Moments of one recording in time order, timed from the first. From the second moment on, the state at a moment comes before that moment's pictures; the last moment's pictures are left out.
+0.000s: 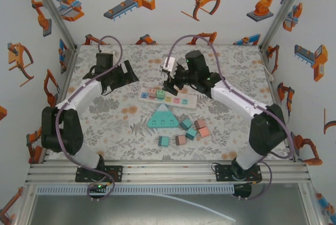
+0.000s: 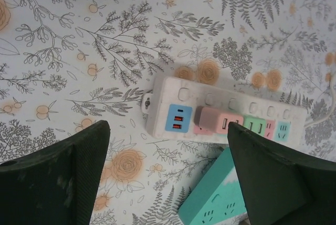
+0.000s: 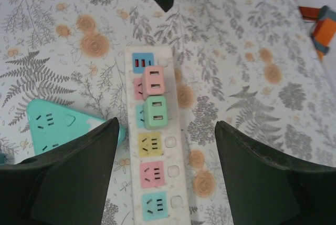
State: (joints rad) left arm -0.24 1.60 1.15 -0.31 0.18 -0.46; right arm 0.62 1.64 1.31 -0.19 -0.54 -0.55
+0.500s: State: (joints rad) left arm -0.24 1.80 1.19 -0.33 0.34 -0.43; right arm 0.65 1.97 1.44 -0.29 -0.50 -0.57
